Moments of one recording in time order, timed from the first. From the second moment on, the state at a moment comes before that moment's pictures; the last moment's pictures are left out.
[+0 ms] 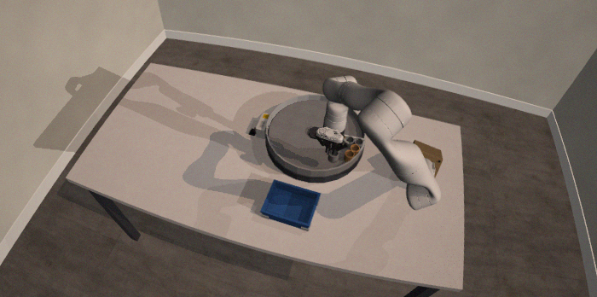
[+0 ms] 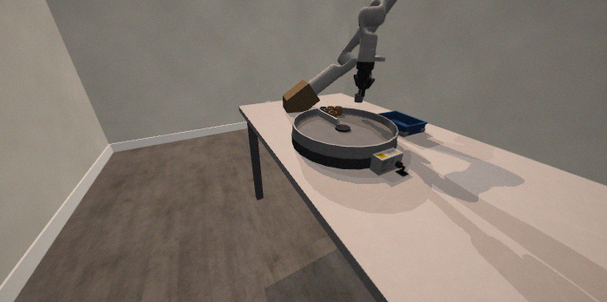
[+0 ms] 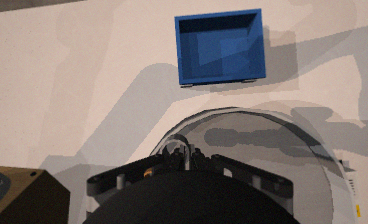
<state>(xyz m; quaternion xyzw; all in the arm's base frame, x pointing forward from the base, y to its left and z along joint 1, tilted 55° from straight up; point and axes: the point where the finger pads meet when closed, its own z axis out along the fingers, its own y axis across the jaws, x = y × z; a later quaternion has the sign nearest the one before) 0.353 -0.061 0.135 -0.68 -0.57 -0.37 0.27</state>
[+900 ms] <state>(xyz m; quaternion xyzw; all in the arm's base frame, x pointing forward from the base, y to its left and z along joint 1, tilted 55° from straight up) 0.382 -0.004 0.221 -0.68 -0.57 -0.37 0.27</state>
